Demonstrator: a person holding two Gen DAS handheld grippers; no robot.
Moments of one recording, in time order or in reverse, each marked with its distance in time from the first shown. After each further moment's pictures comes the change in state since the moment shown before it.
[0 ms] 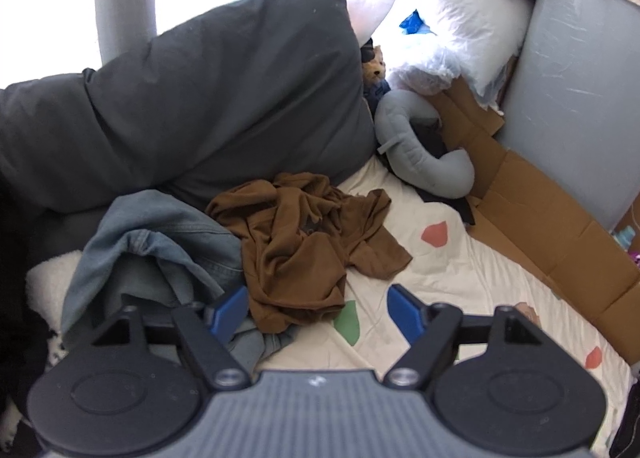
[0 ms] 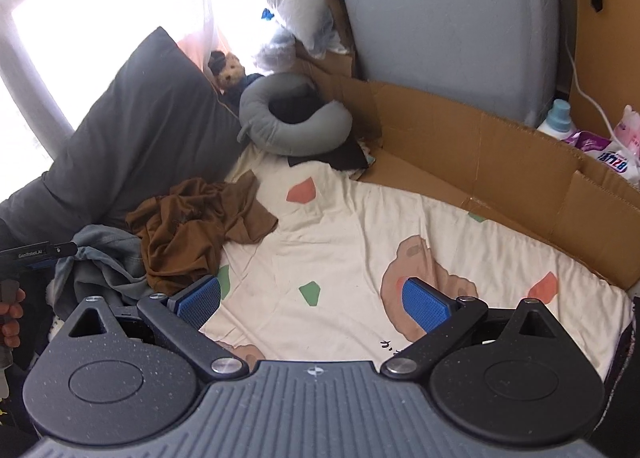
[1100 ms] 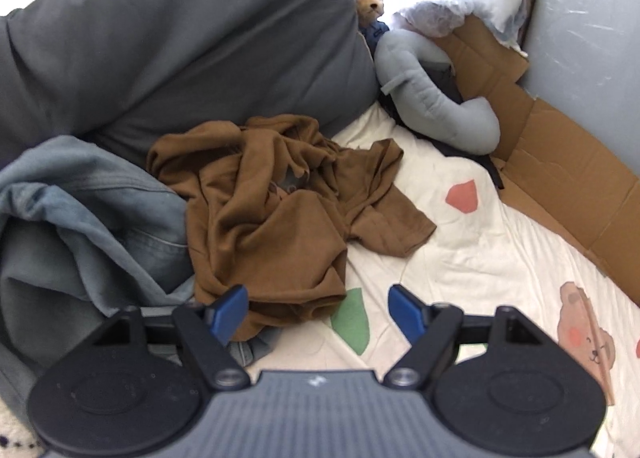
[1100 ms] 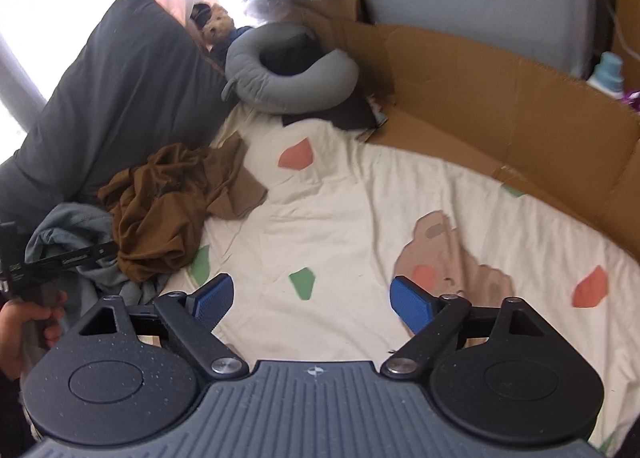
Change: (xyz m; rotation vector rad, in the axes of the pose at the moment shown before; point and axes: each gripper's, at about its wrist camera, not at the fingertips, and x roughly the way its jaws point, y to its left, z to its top) left arm 0.149 -0.024 -0.046 0.033 0.027 0.006; right arm 0.129 -0.031 -0.005 -0.008 0.105 0.056
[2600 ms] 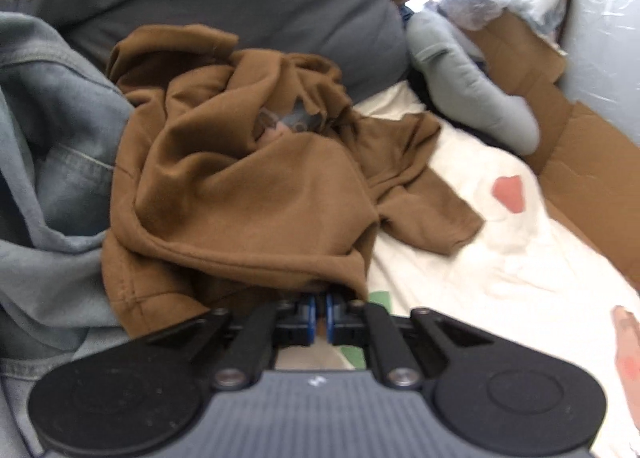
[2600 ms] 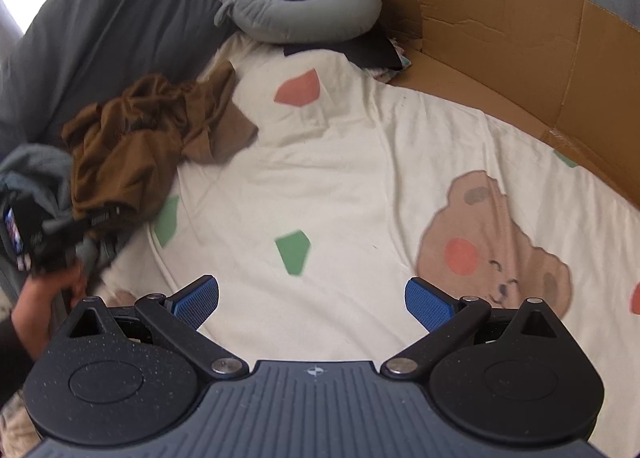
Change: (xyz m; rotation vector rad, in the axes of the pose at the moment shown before) left arm 0.109 0.014 -0.056 -0.116 -0.124 -0.029; right arm 0.123 0.000 -0.033 -0.070 0.093 0.001
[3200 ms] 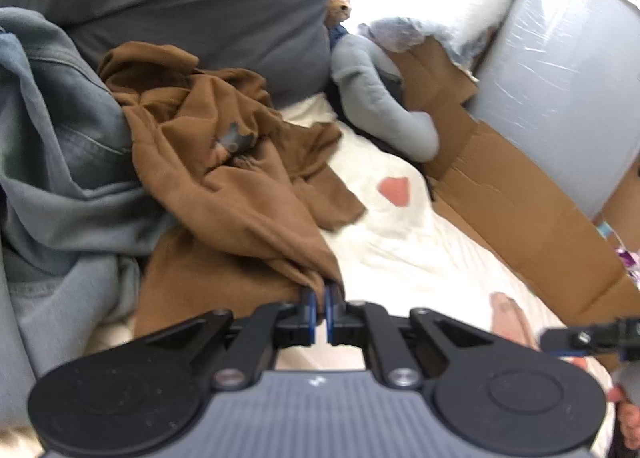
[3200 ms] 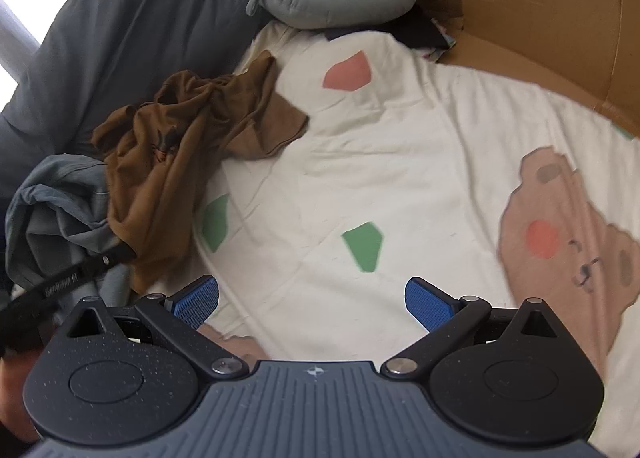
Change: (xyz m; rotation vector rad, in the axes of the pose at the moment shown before) left arm -0.091 -0.014 -0.015 -0.060 0.034 -0.248; right arm 0.030 0.034 -0.007 0.070 0.023 0.130
